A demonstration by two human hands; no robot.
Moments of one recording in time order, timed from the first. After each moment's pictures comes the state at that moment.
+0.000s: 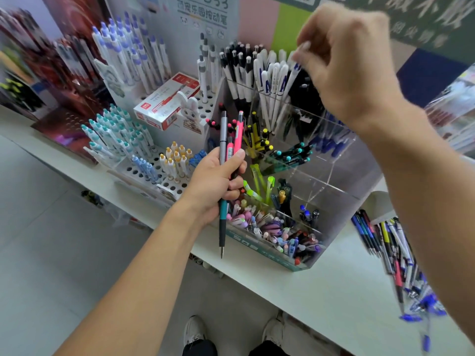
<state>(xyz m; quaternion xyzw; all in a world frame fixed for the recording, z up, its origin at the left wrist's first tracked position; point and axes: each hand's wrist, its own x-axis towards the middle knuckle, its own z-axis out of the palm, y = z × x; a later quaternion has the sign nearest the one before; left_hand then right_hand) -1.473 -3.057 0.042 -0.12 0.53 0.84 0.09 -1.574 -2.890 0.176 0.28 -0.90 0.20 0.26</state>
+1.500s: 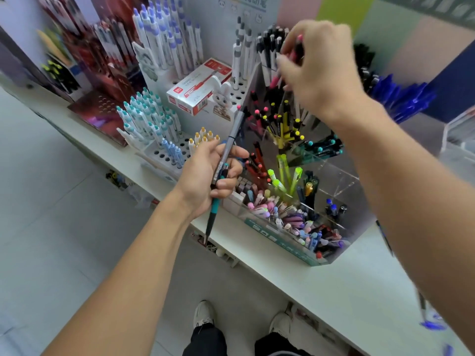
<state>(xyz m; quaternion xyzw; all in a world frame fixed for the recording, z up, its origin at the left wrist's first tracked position) -1.447 -3.110 0.035 -0.13 0.50 0.85 0.13 -1.583 -2.956 0.139 0.24 -0.92 0.27 0.18</state>
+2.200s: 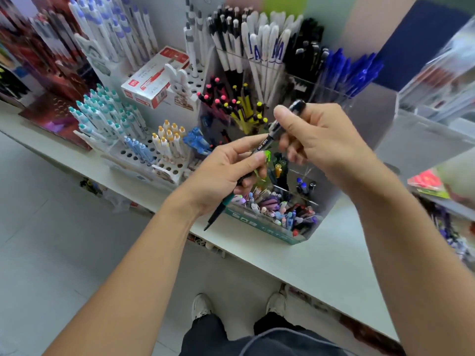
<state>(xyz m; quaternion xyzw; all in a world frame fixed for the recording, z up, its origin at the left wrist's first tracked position) -1.449 -3.045 0.038 0.05 0.59 0.78 0.18 -1.485 -2.876 0.112 0.07 -0.83 0.54 -0.11</state>
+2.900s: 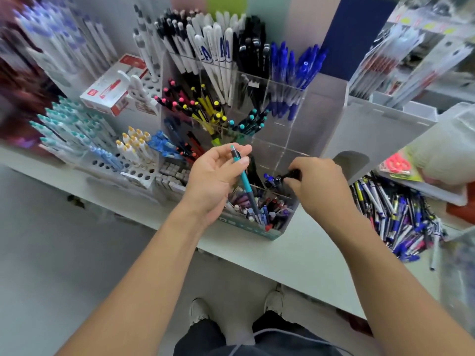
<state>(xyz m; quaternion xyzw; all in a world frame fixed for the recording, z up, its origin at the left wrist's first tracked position) -1.446 -2.984 0.023 -0.11 0.52 0.85 0.07 -1.454 -2.794 0.044 0.05 -0.99 0.12 -0.03</state>
